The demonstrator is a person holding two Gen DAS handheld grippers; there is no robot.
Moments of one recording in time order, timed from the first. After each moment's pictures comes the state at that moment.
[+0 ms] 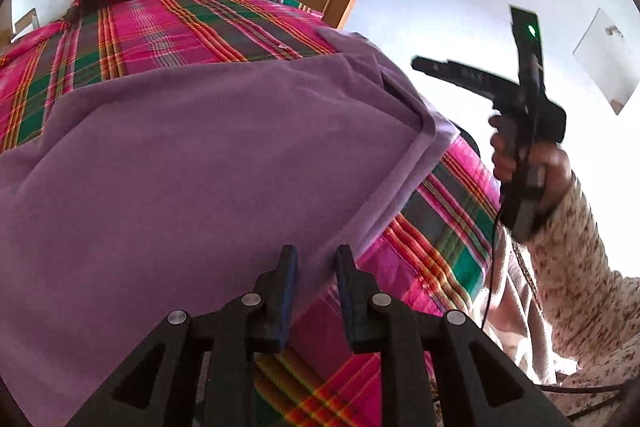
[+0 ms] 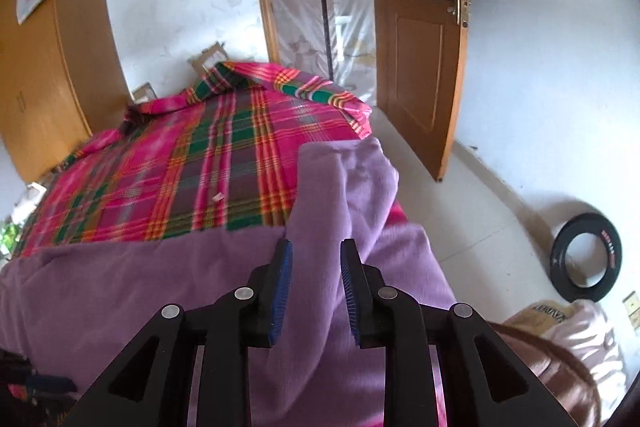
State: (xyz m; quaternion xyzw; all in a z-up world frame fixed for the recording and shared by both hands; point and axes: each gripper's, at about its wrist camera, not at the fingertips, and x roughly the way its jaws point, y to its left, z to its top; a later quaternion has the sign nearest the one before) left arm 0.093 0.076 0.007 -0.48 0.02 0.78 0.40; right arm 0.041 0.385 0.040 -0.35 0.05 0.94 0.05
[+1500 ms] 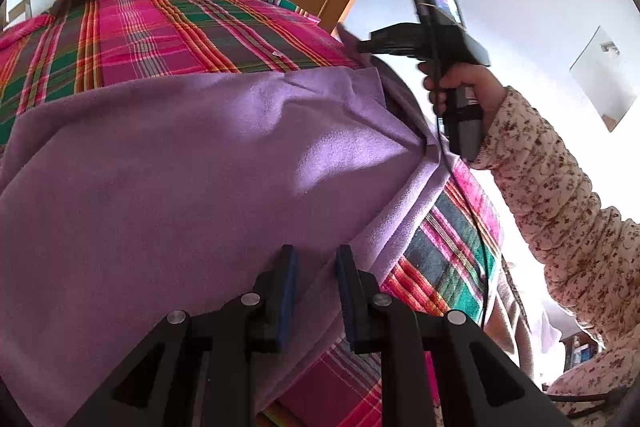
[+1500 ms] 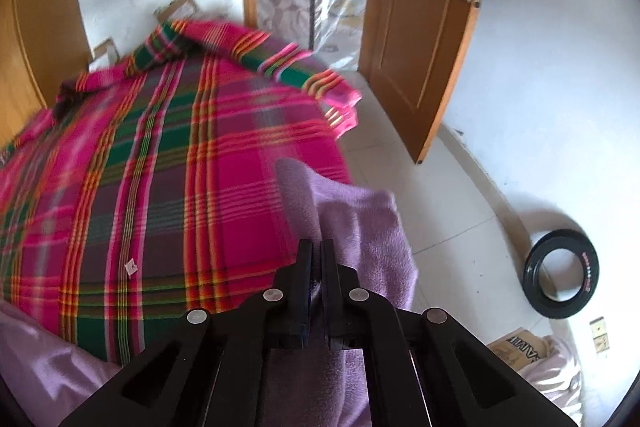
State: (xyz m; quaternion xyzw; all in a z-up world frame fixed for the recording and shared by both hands) left arm 0.074 0.090 0.001 -0.48 0.00 0.78 0.41; right arm -0.078 0.428 0.034 -0.41 0.03 0.90 0.10
